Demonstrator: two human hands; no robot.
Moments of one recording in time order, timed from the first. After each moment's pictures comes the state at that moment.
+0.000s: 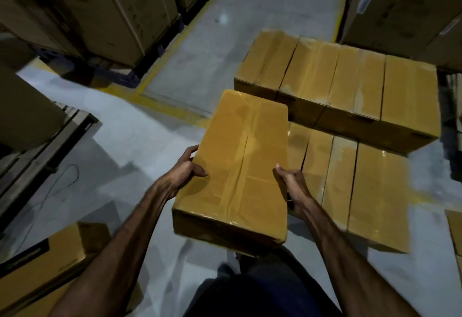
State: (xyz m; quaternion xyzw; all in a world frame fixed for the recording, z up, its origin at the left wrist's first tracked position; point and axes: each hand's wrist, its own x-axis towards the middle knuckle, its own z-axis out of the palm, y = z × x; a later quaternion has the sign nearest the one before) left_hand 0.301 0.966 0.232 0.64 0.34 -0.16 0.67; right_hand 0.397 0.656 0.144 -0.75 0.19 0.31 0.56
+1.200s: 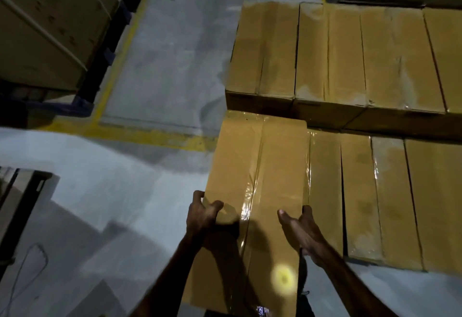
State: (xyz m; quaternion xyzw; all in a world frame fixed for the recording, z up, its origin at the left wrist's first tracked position) left_hand 0.541 1.093 -0.010 0.74 0.39 -0.21 0.50; right_hand 0.552 0.818 -0.014 -0.75 0.30 0.35 0.47
